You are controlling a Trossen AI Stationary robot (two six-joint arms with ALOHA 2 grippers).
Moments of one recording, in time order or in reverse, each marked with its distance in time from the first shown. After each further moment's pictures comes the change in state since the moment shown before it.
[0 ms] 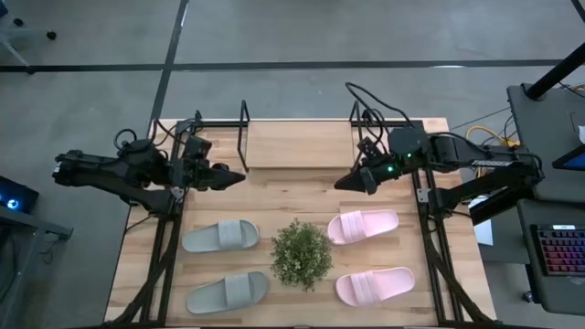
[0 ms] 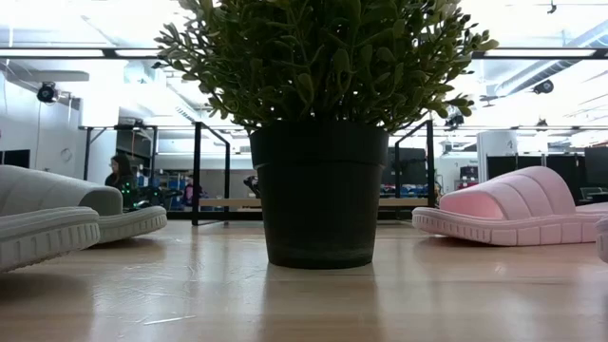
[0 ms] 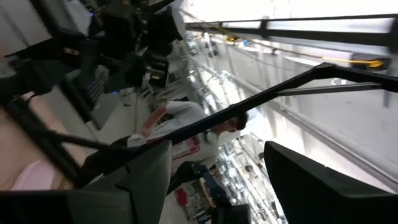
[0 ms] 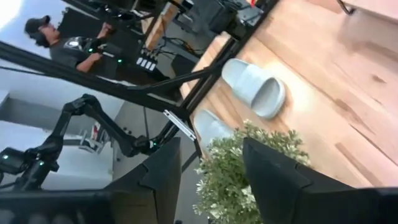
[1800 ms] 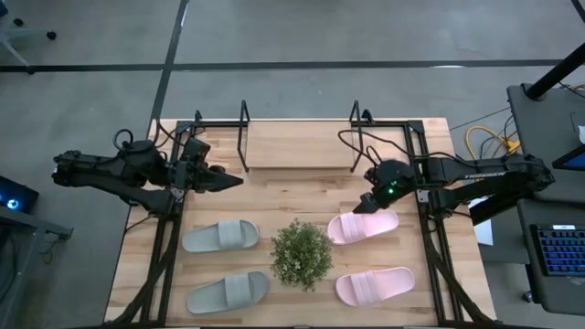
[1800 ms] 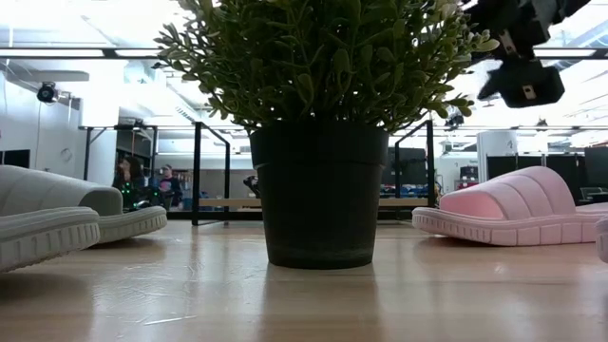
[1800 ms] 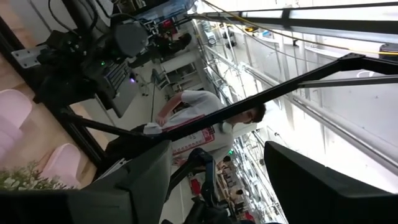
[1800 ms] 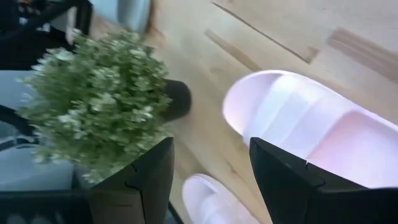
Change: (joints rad) left arm -0.002 -0.030 -0.003 -0.113 0.007 0.001; right arm 0.002 -0.167 -0.497 -0.083 -0.058 0.150
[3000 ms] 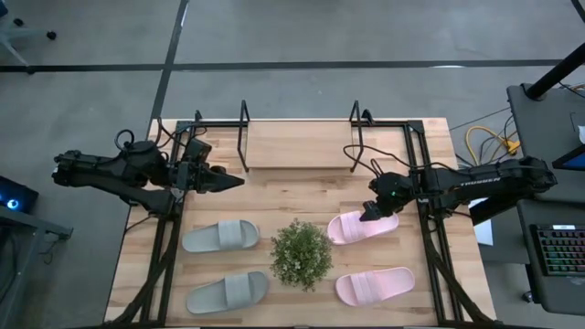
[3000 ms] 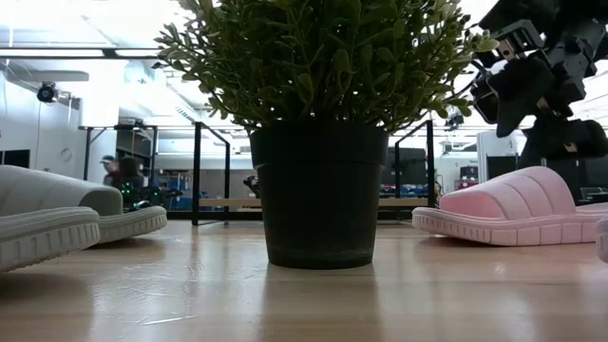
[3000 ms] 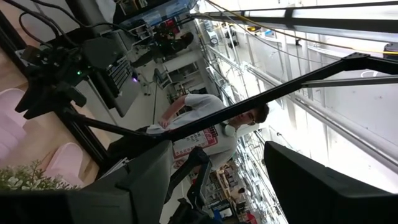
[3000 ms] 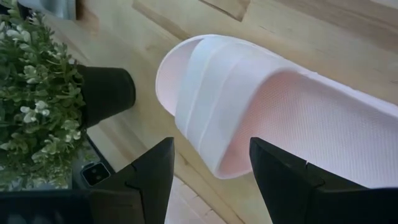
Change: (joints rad) left arm 0.000 0.009 0.001 0.001 -0.002 -0.001; right arm 0.000 -0.064 -0.279 0.139 -0.024 0.097
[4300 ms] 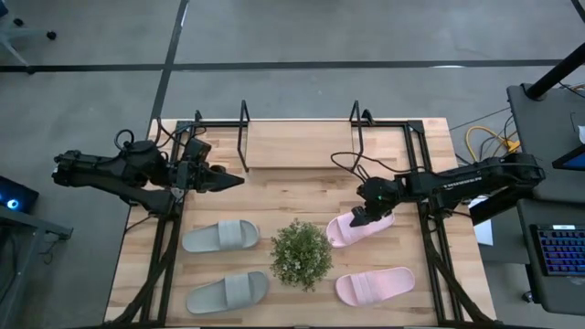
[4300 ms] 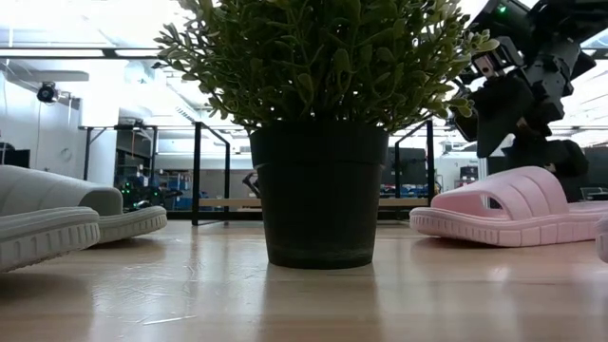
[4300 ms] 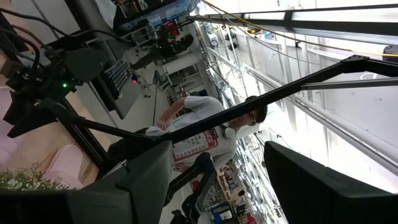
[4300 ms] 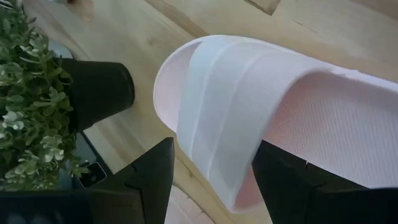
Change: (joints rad) left arm 0.000 0.000 0.001 0.003 -0.008 0.000; right arm 0.013 0.223 -0.006 0.222 -0.050 -0.022
